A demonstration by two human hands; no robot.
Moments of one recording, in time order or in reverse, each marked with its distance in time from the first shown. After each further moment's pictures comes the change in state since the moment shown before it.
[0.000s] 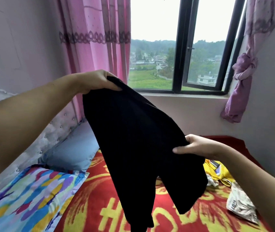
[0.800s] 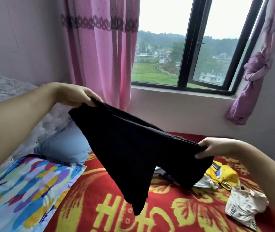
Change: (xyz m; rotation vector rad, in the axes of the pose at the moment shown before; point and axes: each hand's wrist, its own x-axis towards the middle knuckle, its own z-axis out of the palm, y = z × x) left_hand 0.012 -0.129 -0.031 -0.043 -0.278 -0.173; right_hand 0.041 0.033 -0.060 -0.409 -0.062 0.257
